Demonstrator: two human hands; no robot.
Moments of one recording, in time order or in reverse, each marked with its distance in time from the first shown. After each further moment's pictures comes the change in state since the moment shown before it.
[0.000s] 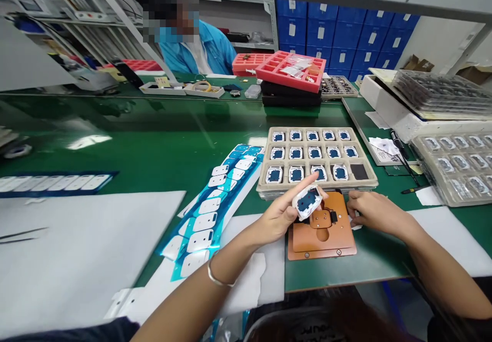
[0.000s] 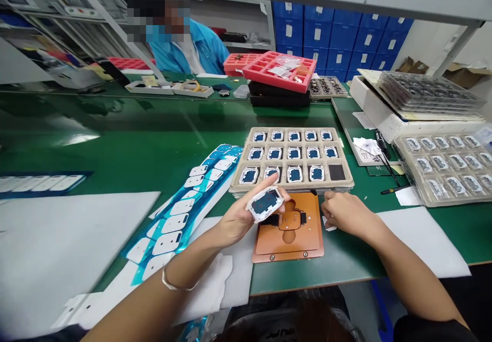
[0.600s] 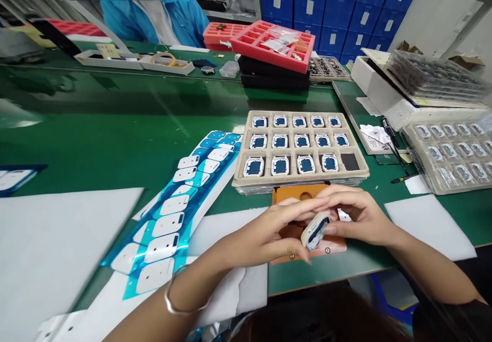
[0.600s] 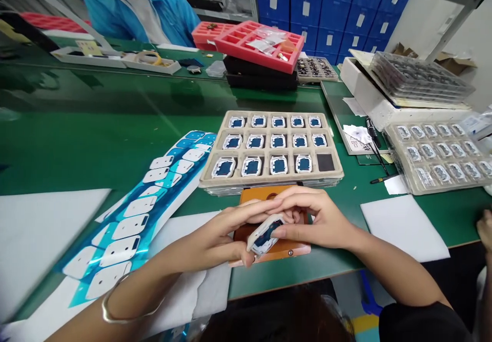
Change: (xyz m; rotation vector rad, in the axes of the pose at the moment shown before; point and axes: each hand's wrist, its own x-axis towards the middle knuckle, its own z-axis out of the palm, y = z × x) left_hand 0.004 0.026 0.015 0.343 -0.238 -0.157; right_hand -0.005 -0.036 0.010 1.221 0.445 -0.651
